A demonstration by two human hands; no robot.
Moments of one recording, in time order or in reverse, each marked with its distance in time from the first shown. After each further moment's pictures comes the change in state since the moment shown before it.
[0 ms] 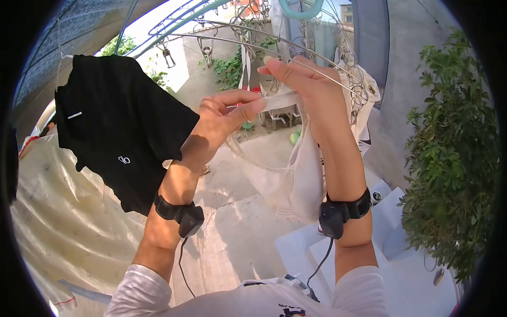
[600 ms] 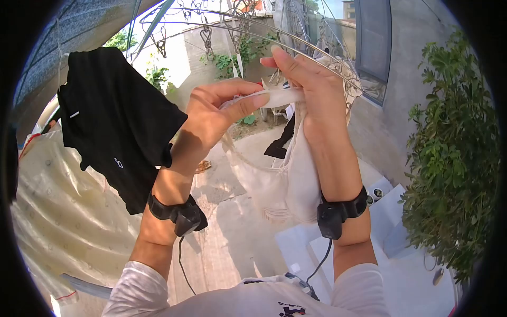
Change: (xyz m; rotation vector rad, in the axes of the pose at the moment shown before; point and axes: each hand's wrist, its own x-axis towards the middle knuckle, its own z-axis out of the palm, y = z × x) left_hand 0.000 0.015 0.007 0.224 0.027 0.101; right_hand -0.011 -0.009 0.005 0.246 0.080 0.034
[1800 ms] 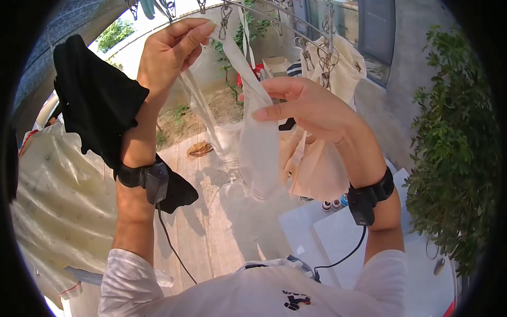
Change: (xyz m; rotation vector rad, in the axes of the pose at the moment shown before) left_hand 0.032 0.004 -0.051 0.078 0.116 0.131; right_hand -0.016 0.016 -0.046 -0.257 -0.705 0.421
